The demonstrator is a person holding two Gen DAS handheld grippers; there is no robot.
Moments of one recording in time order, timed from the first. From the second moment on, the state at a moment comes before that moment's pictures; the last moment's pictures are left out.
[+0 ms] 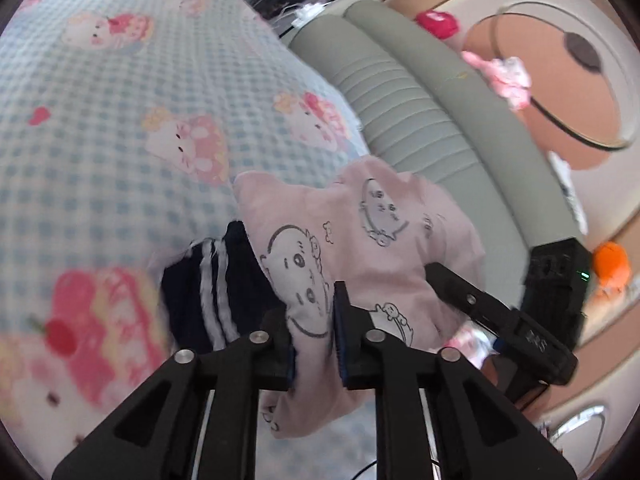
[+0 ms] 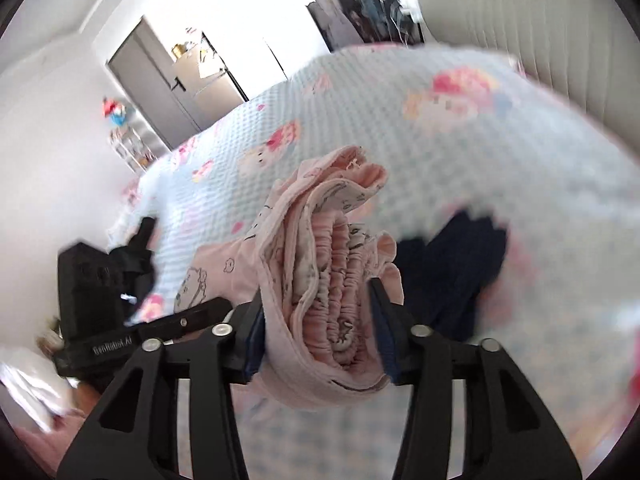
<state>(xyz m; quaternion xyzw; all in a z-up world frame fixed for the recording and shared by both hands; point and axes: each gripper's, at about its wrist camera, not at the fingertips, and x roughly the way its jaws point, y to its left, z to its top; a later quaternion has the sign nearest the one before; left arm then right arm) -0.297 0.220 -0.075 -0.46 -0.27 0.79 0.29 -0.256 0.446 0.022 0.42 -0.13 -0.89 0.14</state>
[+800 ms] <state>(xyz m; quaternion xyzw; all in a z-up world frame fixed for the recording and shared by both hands) -0.329 0.236 -0.154 -0.52 -0.18 0.79 0.26 -0.284 0.445 -0.086 0.48 -0.03 -0.88 0.02</state>
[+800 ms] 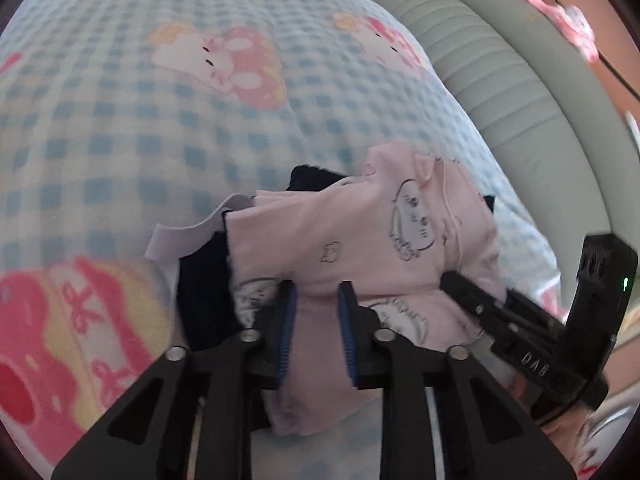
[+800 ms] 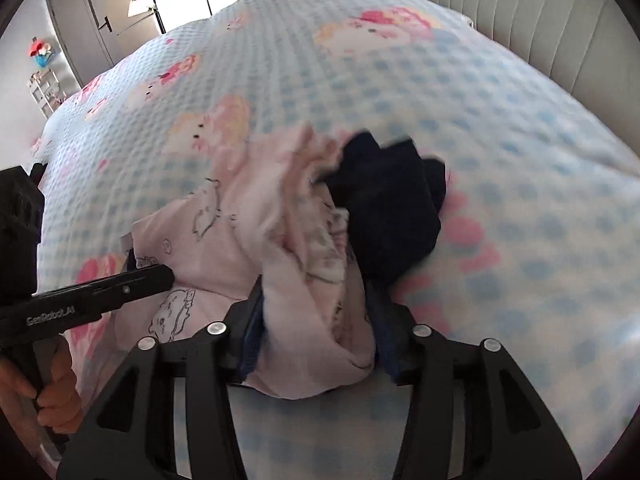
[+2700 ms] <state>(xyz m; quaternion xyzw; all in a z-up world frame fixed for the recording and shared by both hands) 0.028 -0.052 0.012 -0.41 -0.06 0.91 -0.04 0.004 0.166 0.023 0.43 -0.02 -0.90 0.10</state>
